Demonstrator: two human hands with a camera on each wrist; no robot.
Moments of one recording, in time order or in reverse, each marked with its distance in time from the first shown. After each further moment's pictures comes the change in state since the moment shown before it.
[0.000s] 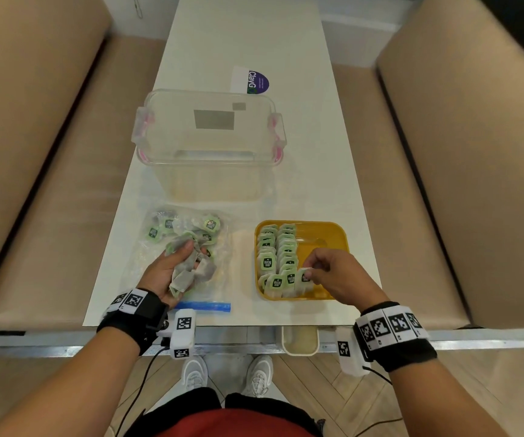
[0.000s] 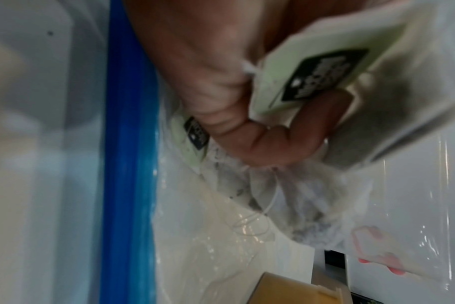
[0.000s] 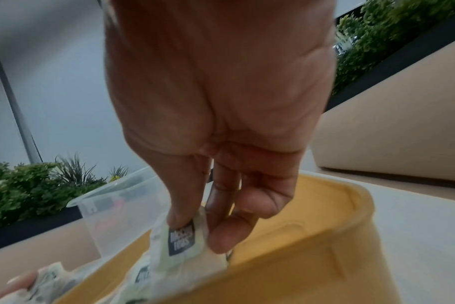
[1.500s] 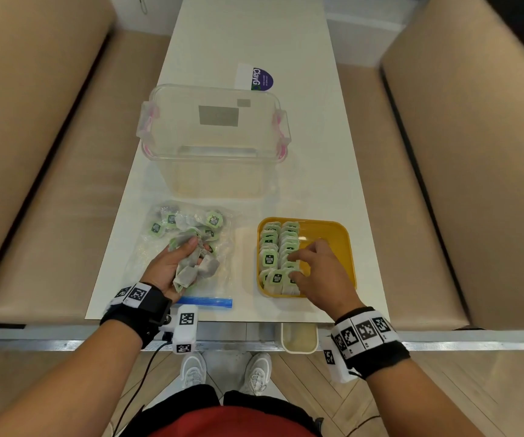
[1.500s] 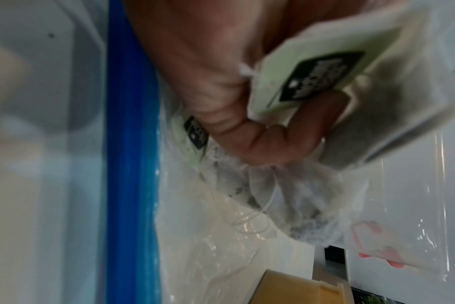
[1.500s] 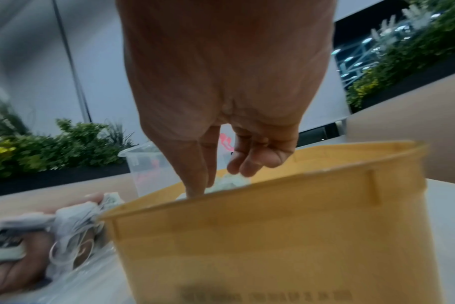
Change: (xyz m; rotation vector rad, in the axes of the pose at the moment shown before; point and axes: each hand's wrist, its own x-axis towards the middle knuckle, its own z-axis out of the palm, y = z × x) left_hand -0.002 -0.001 0.000 0.060 0.005 0.043; right_hand 0.000 -0.007 0.038 -0.276 0.178 -0.112
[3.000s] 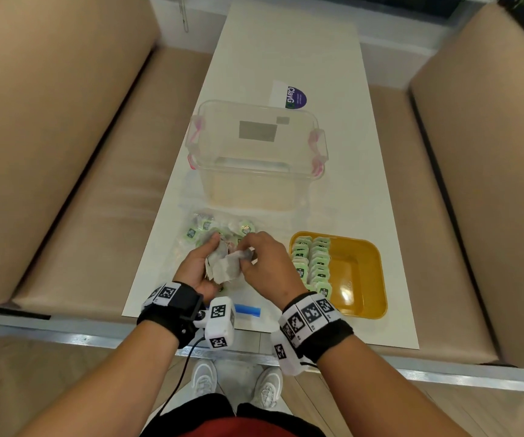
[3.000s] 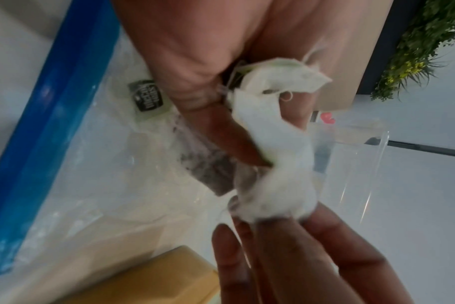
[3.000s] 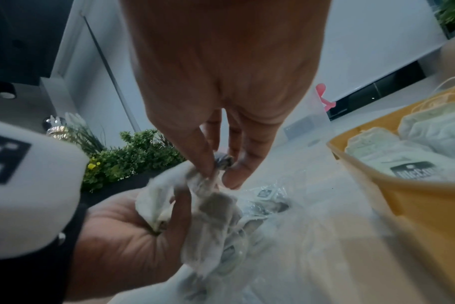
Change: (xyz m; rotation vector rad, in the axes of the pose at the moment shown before) left_hand 0.007 0.013 -0.005 -0.352 -0.025 -0.176; right_hand 0.040 -0.135 0.055 0.262 -0.043 -0.265
